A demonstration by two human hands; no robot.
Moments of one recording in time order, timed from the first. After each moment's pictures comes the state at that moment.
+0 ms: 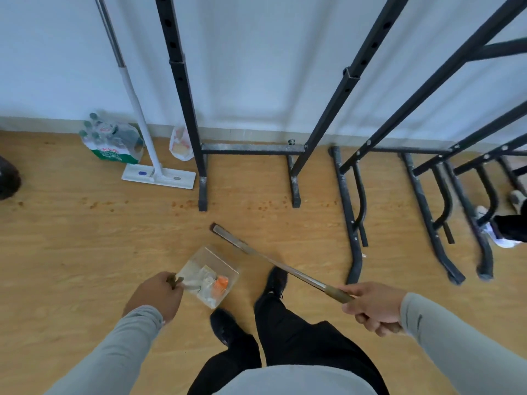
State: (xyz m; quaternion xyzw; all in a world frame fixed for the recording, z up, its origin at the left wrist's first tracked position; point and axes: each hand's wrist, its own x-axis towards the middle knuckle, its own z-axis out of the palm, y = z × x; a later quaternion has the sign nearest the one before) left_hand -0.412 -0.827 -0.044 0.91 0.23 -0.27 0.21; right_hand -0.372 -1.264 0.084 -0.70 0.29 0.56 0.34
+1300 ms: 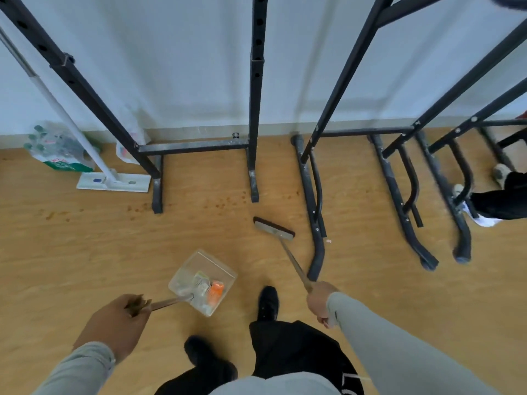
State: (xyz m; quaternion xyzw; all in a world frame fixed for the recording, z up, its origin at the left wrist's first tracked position) left_hand -0.431 -1.084 0.031 0.90 0.27 -0.28 0.20; right_hand -0.374 -1.505 -0.021 -0.76 0.31 0.50 0.27
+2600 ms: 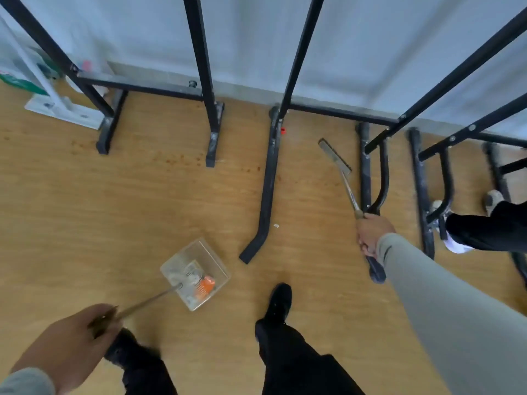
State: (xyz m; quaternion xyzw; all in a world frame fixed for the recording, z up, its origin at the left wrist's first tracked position) left_hand -0.562 -1.402 -0.068 0.87 0.36 -0.29 0.20; right_hand -0.244 -1.915 -0.054 -0.80 0.37 0.30 0.35
